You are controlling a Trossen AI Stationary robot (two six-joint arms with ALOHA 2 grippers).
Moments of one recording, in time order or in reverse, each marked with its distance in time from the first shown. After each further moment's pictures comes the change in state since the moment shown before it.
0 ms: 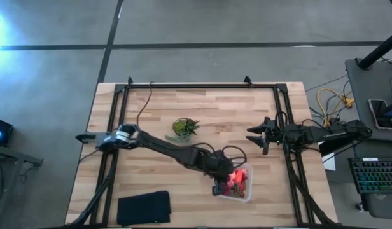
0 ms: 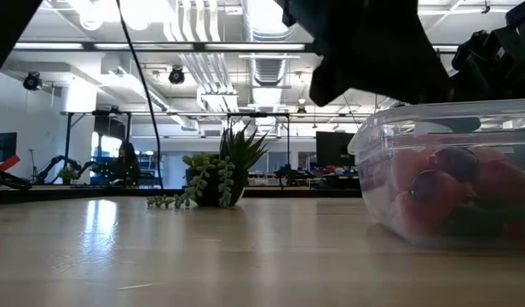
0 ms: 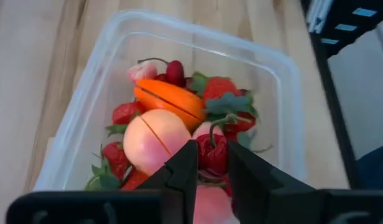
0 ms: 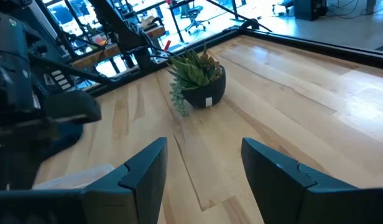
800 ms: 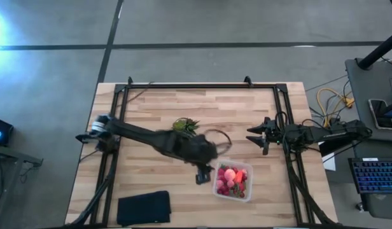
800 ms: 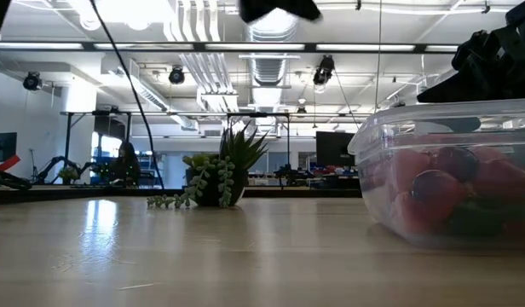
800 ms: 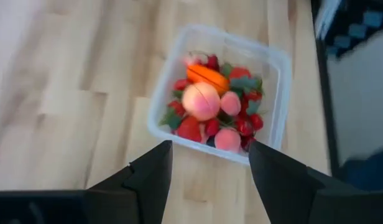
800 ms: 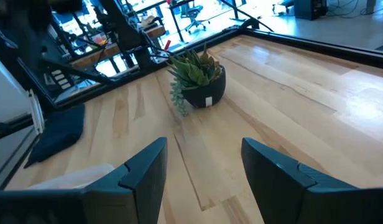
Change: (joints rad) left arm 0.006 -0.258 0.011 -0.364 -0.104 -0.022; right arm 0.000 0.000 0.000 -0.001 0.000 0.000
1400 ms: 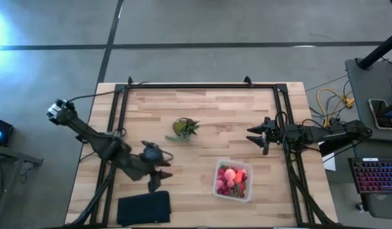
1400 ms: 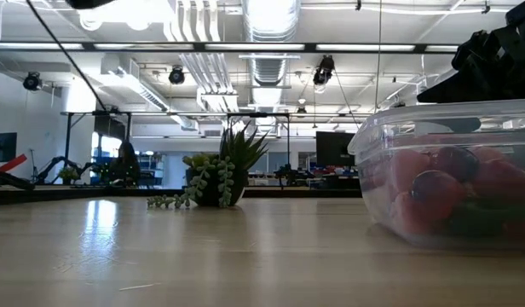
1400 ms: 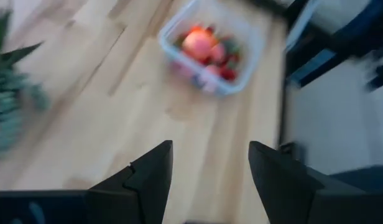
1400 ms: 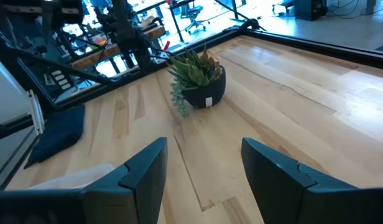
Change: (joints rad) left arm -0.311 -0.640 -0.672 0.118 -0.288 -0.518; right arm 0.000 0.000 0.000 0.000 0.000 0.000
